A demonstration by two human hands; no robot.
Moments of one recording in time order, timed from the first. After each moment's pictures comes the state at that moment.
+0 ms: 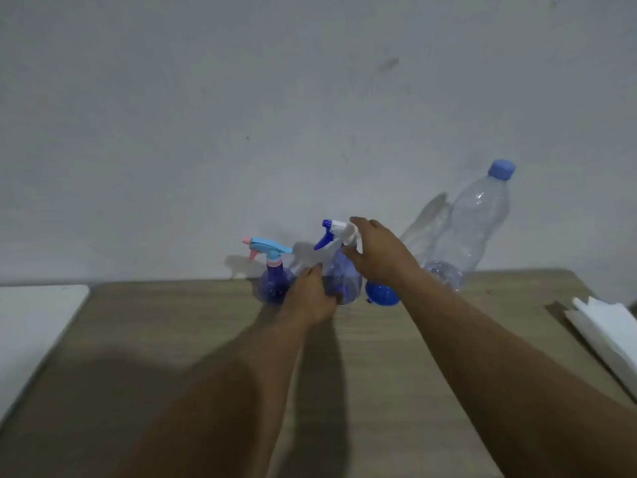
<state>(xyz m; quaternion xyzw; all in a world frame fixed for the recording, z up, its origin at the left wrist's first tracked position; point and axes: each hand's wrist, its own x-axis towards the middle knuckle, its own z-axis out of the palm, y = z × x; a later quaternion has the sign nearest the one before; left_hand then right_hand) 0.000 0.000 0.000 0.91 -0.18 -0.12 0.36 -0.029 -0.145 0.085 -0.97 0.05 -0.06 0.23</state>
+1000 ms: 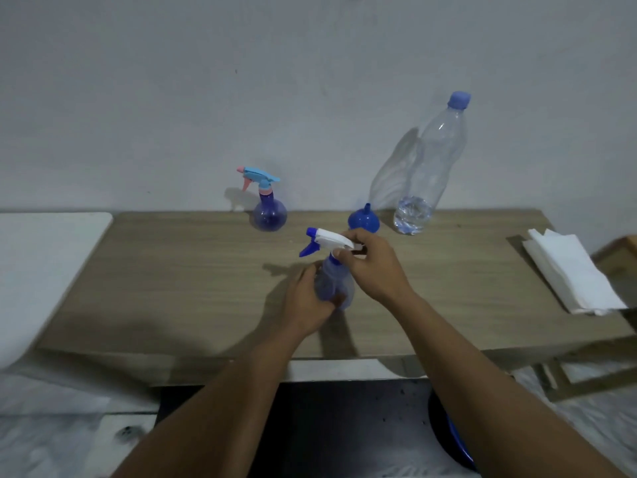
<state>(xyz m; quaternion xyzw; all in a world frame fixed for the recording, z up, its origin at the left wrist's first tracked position) -0.183 0.019 -0.031 0.86 -0.09 -0.12 0.49 -0.206 -0.124 0.046 -0.86 0.08 -0.10 0.49</state>
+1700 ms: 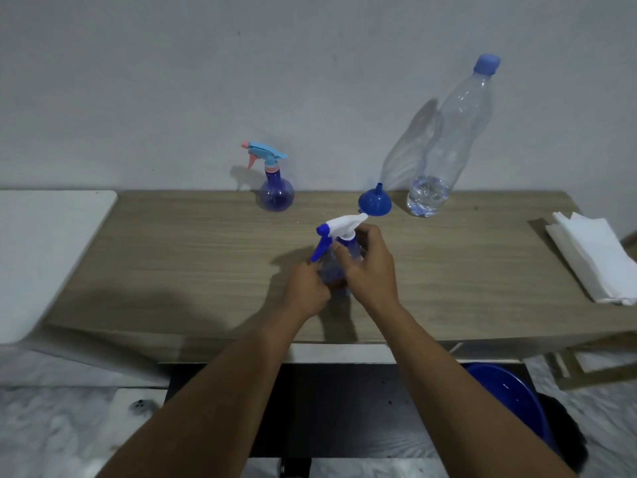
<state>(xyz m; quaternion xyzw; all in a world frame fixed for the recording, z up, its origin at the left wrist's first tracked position) -0.172 0.025 -0.062 0.87 -0.06 -0.13 0.48 -0.219 -0.093 -0.003 -0.80 0.13 -0.18 0.57</state>
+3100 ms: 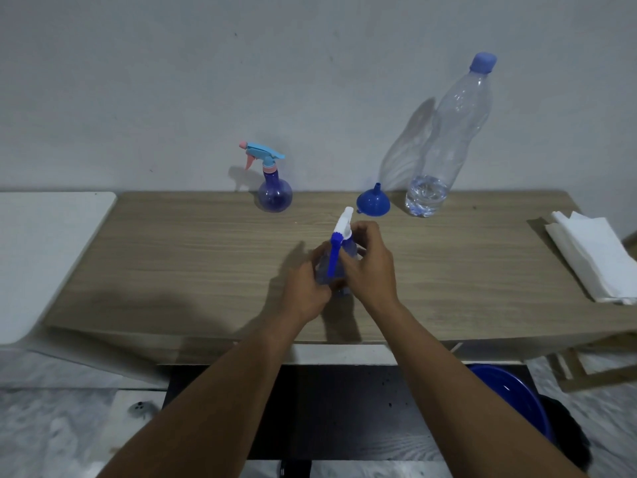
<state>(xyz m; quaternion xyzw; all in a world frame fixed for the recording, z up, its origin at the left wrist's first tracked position) -0.187 0.025 -0.045 0.83 -0.10 -0.13 0.53 -0.216 -0.103 -0.012 -0.79 0.11 -0.18 0.57</state>
